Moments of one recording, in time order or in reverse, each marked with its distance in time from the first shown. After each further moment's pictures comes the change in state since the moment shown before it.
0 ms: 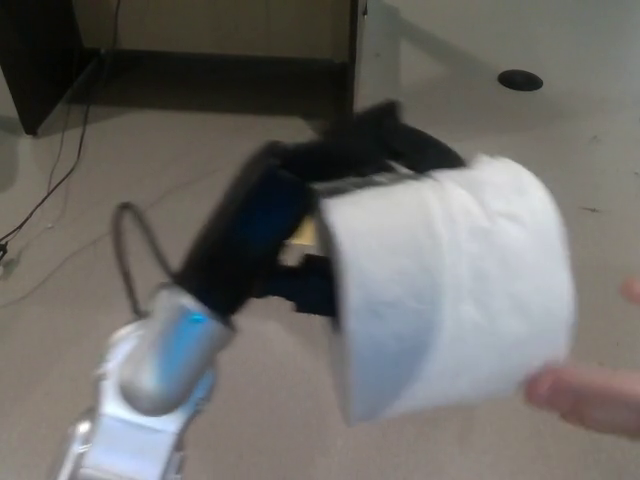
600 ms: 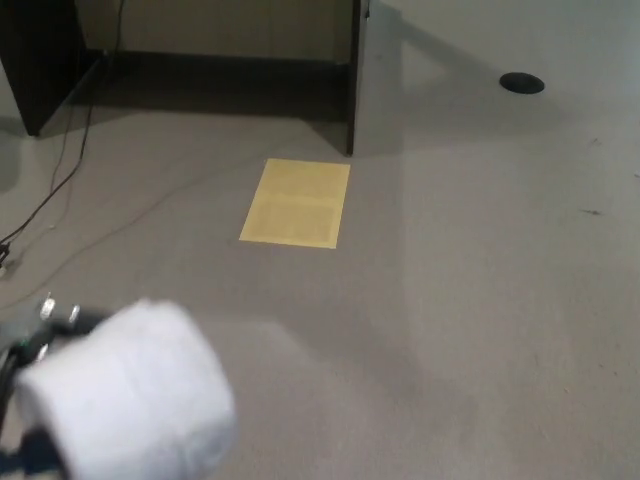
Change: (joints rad) left_arm 0.505 0.090 0.399 0.429 -0.116 -0.154 0.000; right_arm 0.000 -0.001 0.007 0.003 -0.008 0.000 0.001
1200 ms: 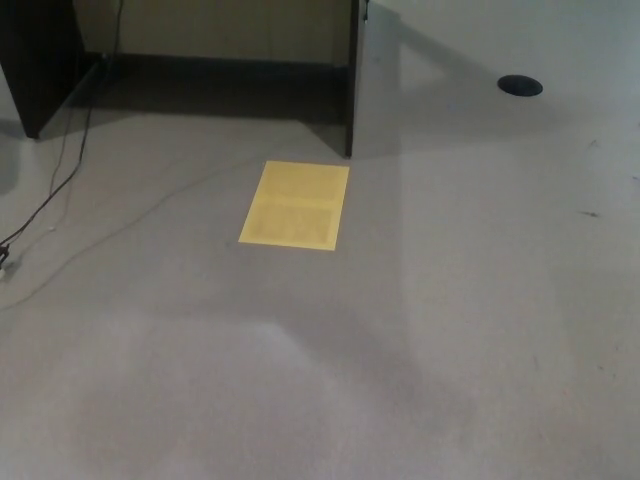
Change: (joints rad) left_arm 0.062 0.088 0.021 0.778 0.016 -0.176 0.068; right_arm -0.003 0.001 0.003 0.001 -0.002 0.000 0.000
